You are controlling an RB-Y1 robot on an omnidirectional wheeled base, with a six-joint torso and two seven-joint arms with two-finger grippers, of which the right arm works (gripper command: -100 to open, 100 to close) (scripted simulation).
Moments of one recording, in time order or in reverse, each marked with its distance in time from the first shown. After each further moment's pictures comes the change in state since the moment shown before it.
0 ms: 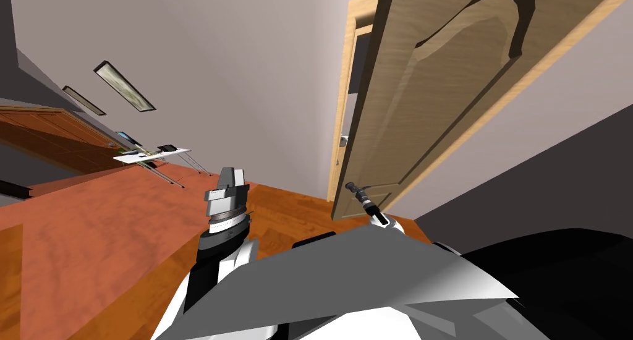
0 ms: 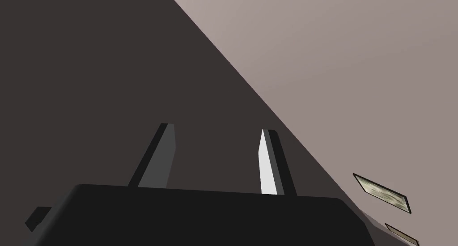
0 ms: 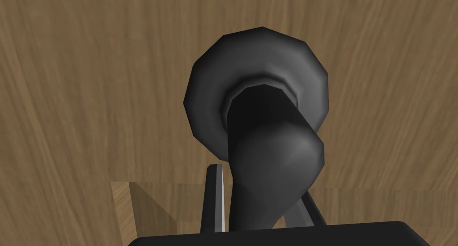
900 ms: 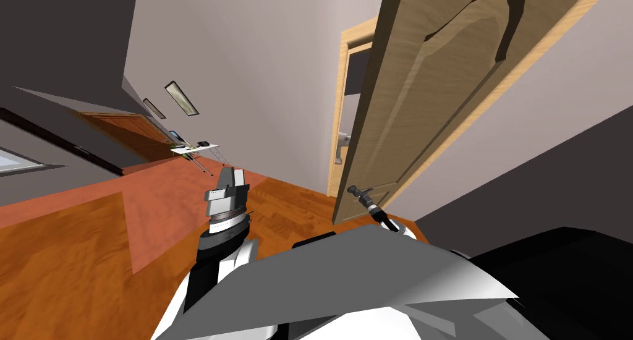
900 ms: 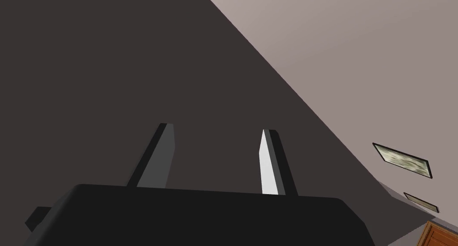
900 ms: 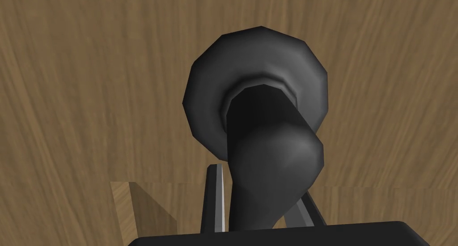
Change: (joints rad) arm 0.084 -0.063 0.050 -0.016 0.019 -0.102 -0.073
